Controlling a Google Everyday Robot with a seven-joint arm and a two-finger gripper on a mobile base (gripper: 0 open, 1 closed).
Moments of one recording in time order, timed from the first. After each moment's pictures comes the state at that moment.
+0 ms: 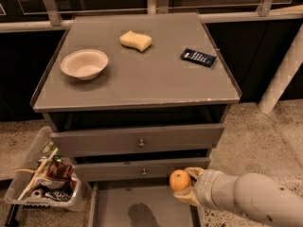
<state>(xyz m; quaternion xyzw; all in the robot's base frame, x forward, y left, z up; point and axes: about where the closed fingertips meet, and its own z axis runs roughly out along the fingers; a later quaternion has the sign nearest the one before) 0.400 -0.124 0.618 -0.48 0.80 0.07 0.34</state>
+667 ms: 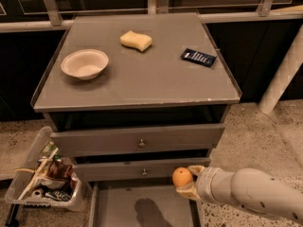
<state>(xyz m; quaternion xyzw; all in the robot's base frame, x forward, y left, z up) 0.429 -0.138 0.576 -0.45 0.82 0.08 0.34</state>
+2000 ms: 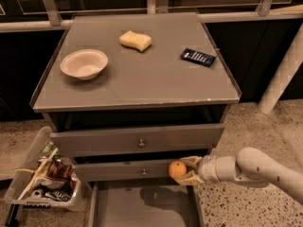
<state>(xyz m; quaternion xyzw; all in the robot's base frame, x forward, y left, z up) 0.500 -0.142 0.501 -0.53 0.72 0.24 0.39</state>
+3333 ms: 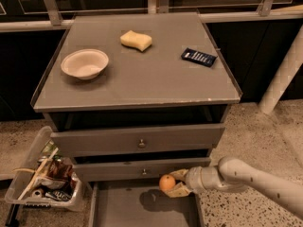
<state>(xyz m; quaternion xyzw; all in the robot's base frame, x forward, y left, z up) 0.492 -0.109 0.402 -0.51 0.73 0.31 0.33</state>
